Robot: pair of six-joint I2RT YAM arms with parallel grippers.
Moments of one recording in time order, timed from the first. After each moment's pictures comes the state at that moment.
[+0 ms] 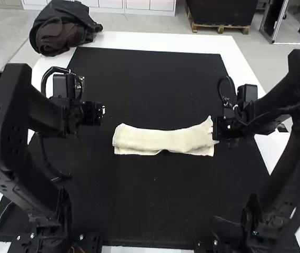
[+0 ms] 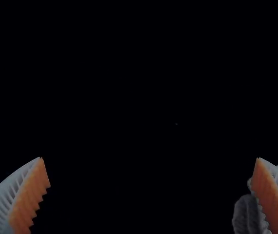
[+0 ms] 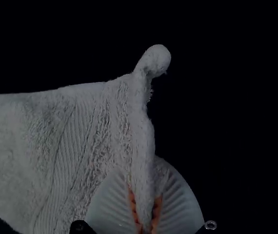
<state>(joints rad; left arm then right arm) 0.11 1.29 0.41 0.36 0.19 0.02 -0.05 1.57 0.59 0.12 -0.40 -0.08</state>
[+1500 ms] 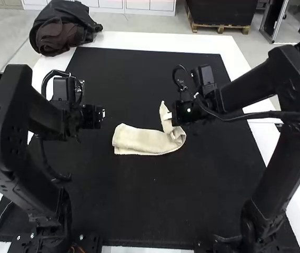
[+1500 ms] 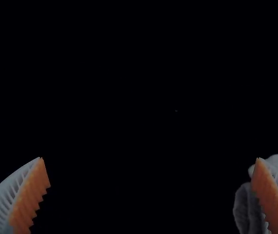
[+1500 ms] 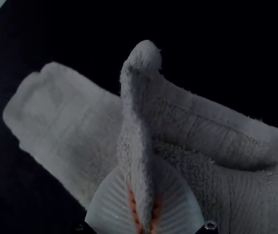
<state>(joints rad) 0.11 1.29 0.39 0.36 0.19 0.02 0.46 1.63 0.79 0.11 -0.40 0.15</state>
